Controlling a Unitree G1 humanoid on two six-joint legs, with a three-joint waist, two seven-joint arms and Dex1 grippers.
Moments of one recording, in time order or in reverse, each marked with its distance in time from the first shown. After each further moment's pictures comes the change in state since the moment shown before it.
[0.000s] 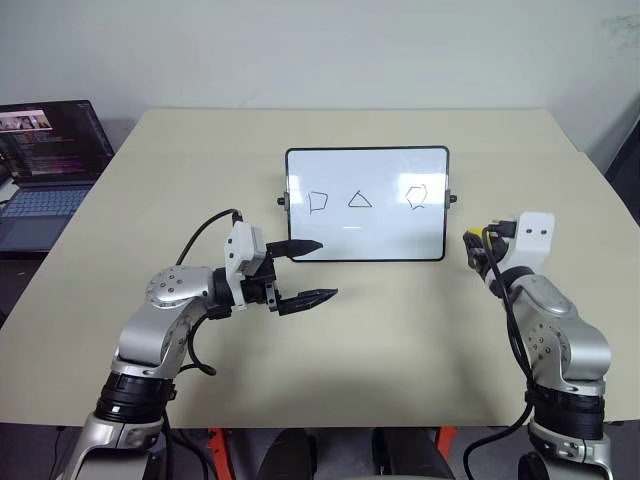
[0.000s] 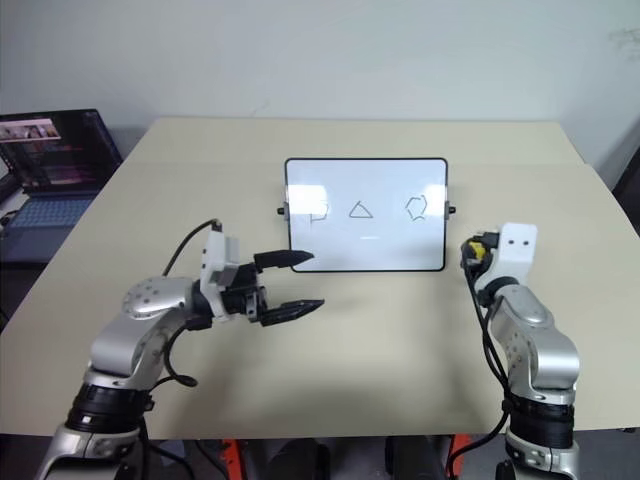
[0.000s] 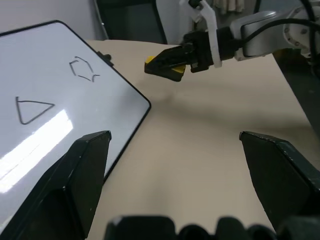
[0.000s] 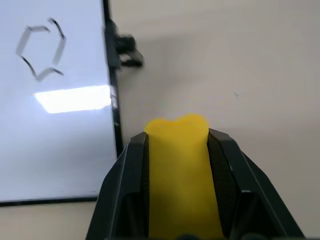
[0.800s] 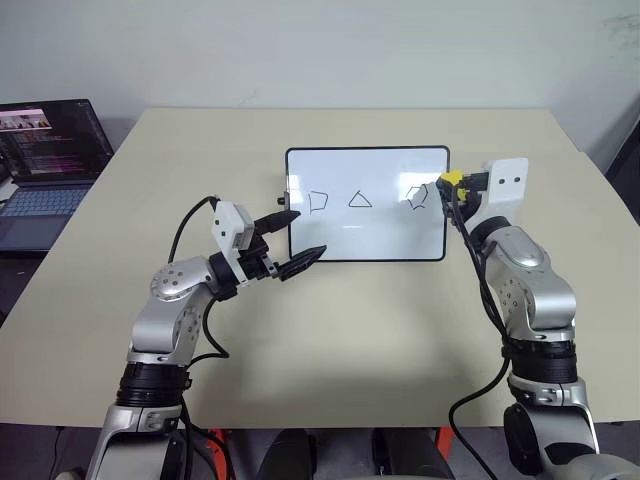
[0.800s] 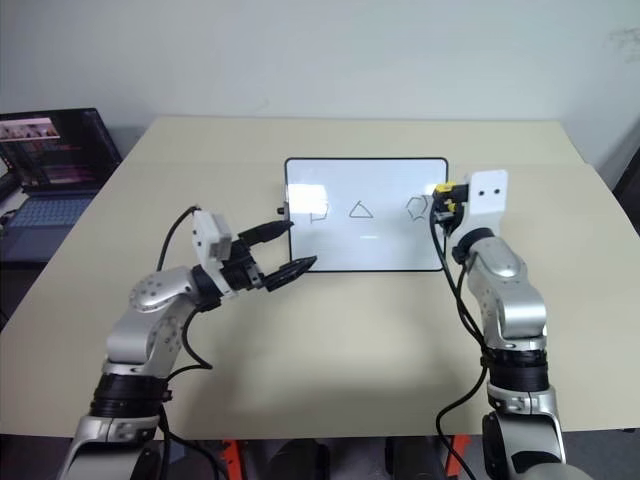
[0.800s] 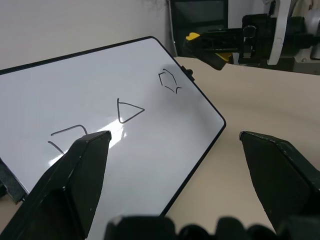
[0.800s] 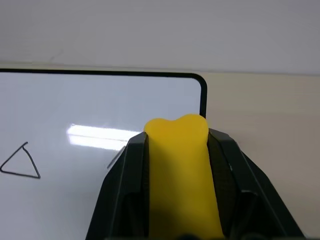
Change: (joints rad) left arm -0.045 -0.089 0.059 0.114 0.045 -0.059 0.158; right arm -0.237 0.019 0.098 0.217 -0.082 -0.206 0.074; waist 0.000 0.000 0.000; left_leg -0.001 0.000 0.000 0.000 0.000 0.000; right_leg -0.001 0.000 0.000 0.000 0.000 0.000
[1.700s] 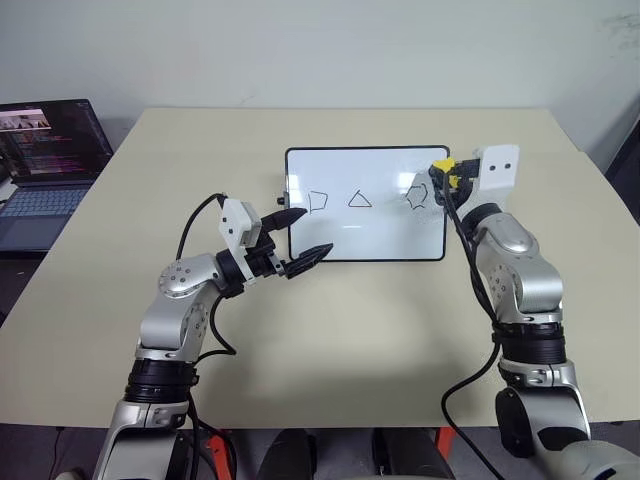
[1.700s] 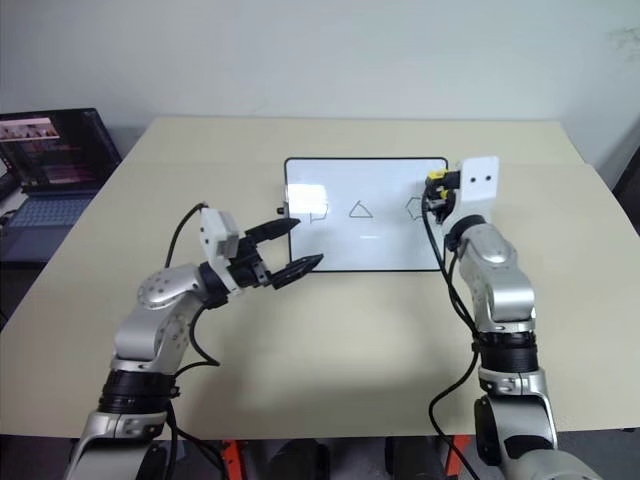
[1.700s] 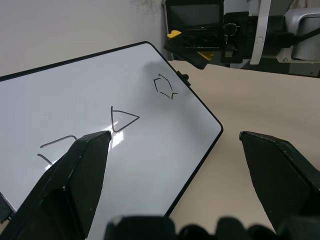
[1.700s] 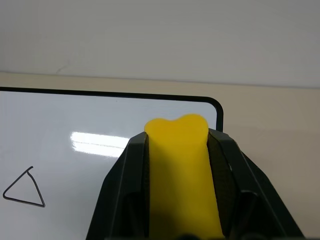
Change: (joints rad) left arm -0.022 -0.022 -0.010 0.002 0.018 0.000 -0.001; right arm -0.089 0.022 0.004 0.096 -0.024 -0.052 0.011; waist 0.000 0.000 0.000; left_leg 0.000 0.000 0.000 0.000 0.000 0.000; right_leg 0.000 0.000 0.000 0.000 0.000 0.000
